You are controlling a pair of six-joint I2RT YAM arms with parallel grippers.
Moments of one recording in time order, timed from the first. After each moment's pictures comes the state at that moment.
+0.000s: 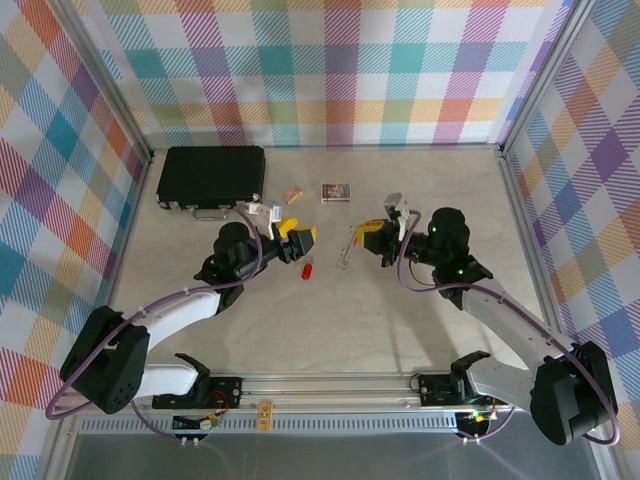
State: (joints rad) left arm -0.51 1.28 0.57 0.53 0.30 -0.41; right arm 0.42 1.08 0.64 0.26 -0.70 0.17
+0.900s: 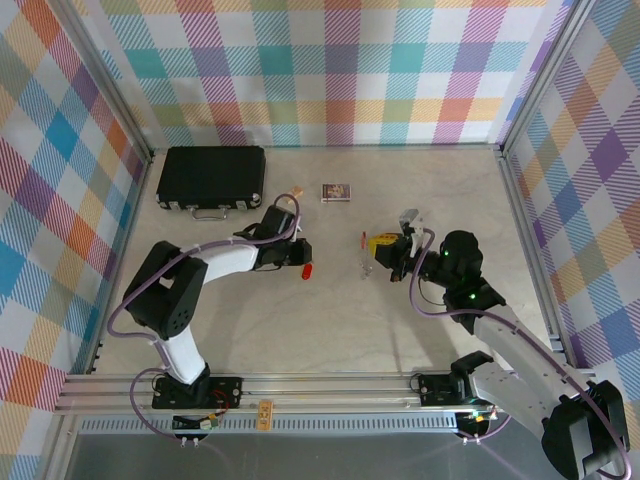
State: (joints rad) left arm -0.51 1.78 0.98 -0.16 0.23 -0.47; right arm 0.42 0.88 0.52 0.23 -0.60 0.22
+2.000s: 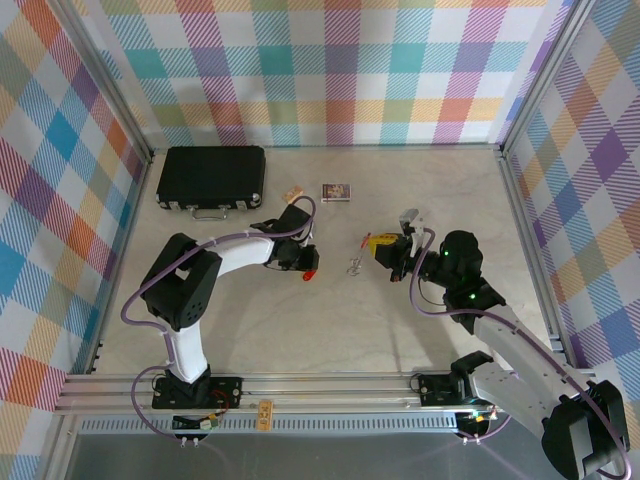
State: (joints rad) left arm -0.58 1.86 1.13 -0.39 0.17 -0.42; right arm 0.42 0.88 0.52 0.23 -0.60 0.23
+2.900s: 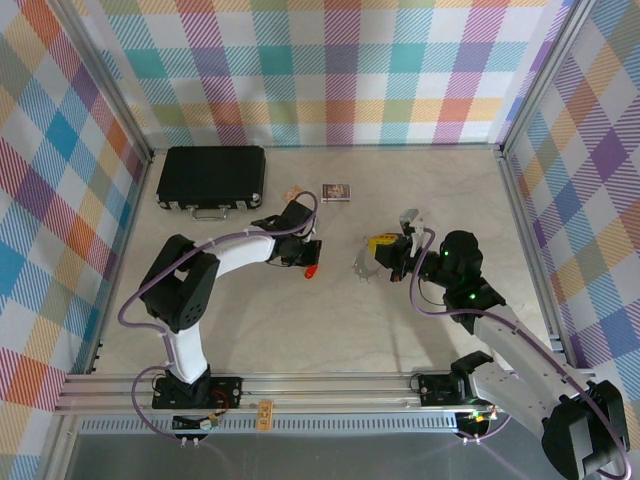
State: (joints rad) left arm -0.60 1.82 1.15 -0.38 0.16 -0.42; right arm 0.42 0.88 0.52 0.23 -0.60 0.23
